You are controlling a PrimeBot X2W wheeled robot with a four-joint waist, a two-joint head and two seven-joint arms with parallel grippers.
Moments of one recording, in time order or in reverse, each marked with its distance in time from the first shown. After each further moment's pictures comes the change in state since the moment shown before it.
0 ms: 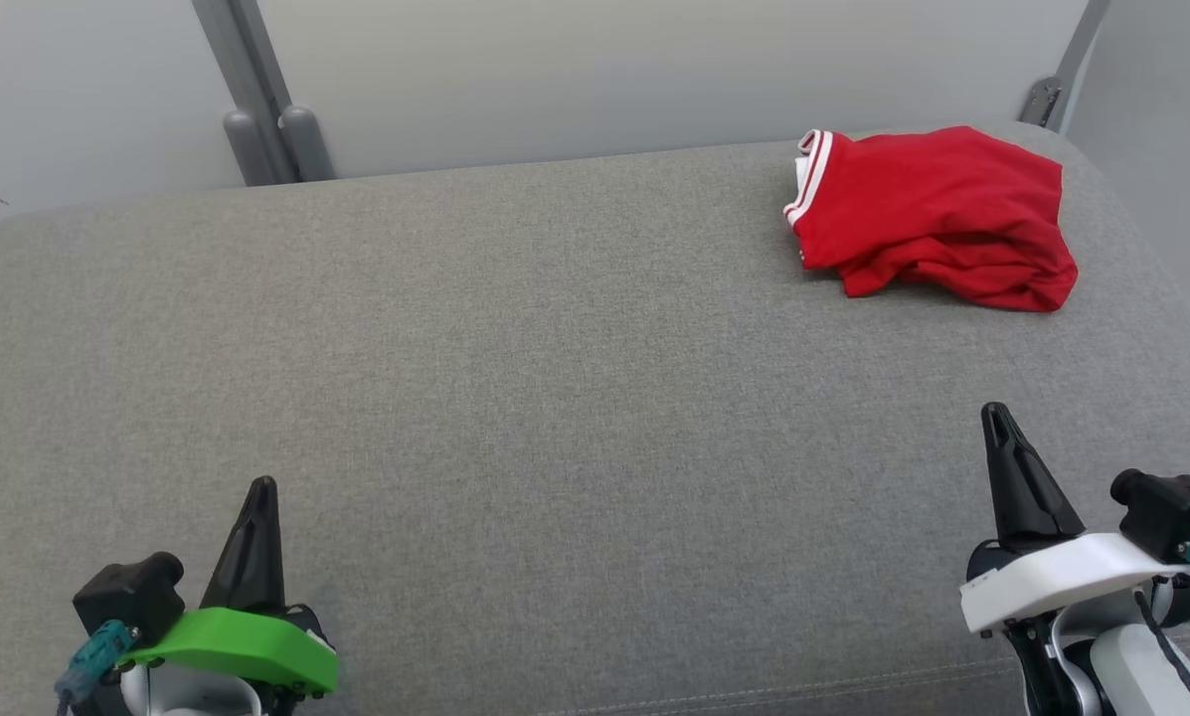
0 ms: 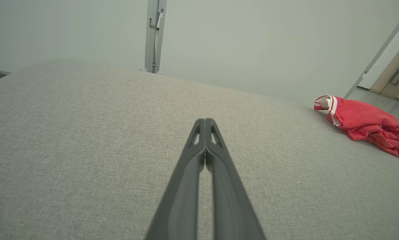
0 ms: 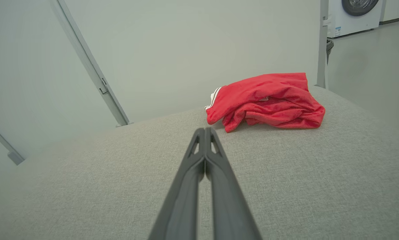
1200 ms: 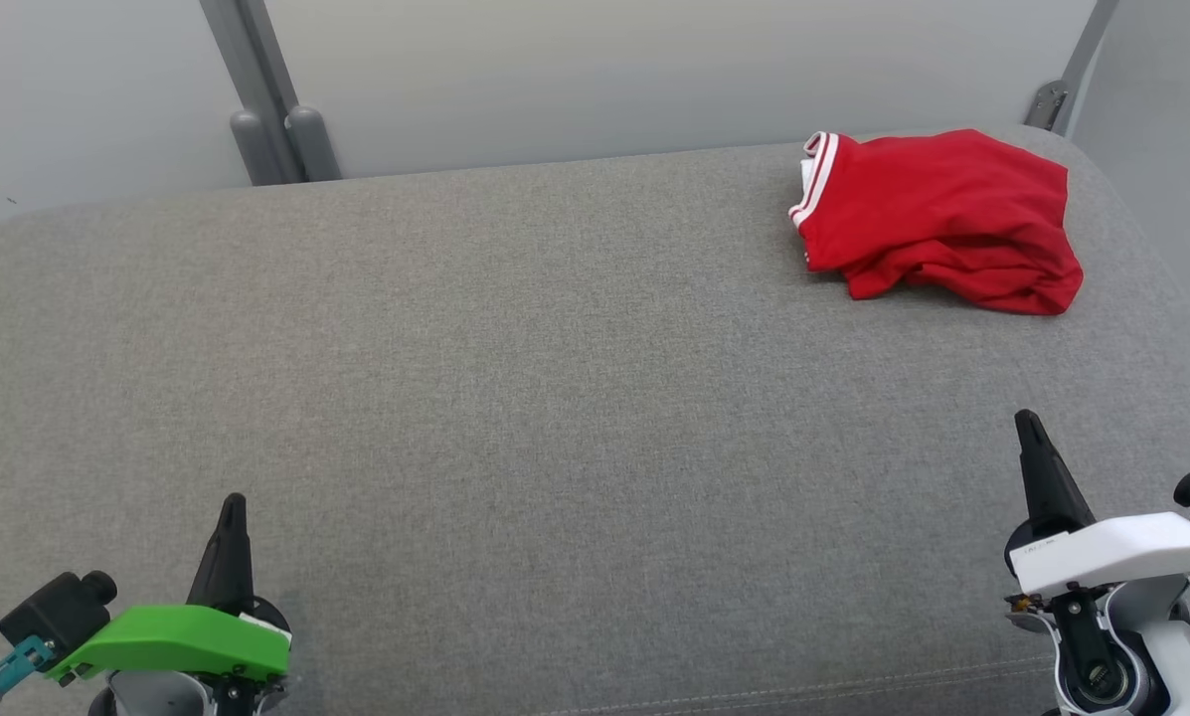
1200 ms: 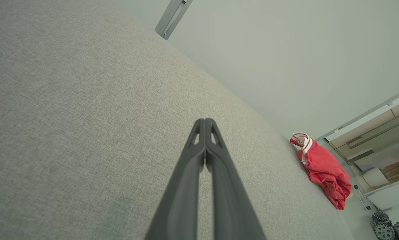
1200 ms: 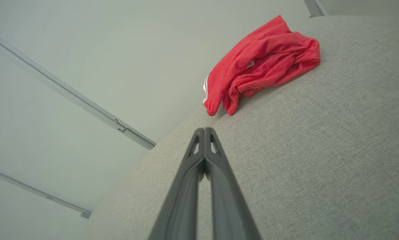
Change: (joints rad) left arm -0.002 -0.001 0.053 0.011 -0.437 0.000 0.128; right arm -0.015 0.051 -0.114 0.041 0.434 0.050 0.119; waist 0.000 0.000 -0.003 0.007
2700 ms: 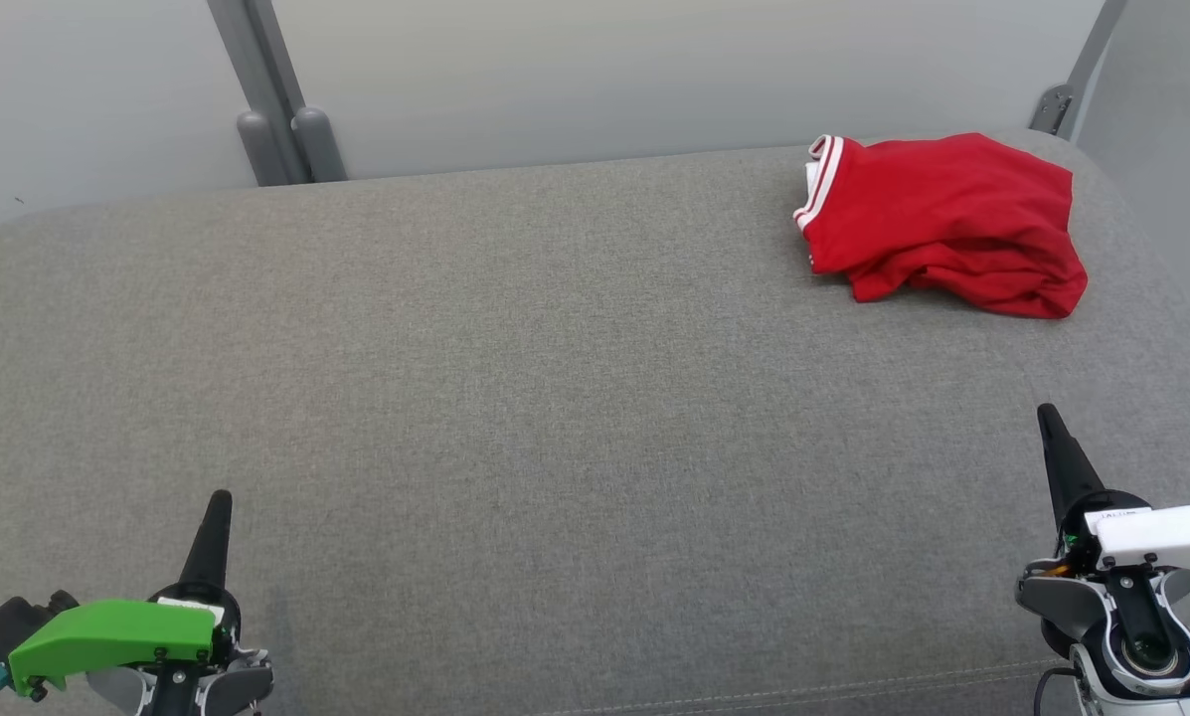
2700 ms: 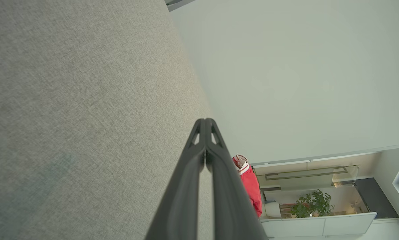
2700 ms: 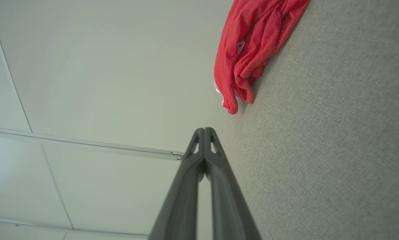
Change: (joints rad) left arm -0.023 -0.002 0.062 0.013 -0.499 0.000 0.150; right arm -0.050 0.057 -0.128 0.086 0.498 0.068 0.132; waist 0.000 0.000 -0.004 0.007
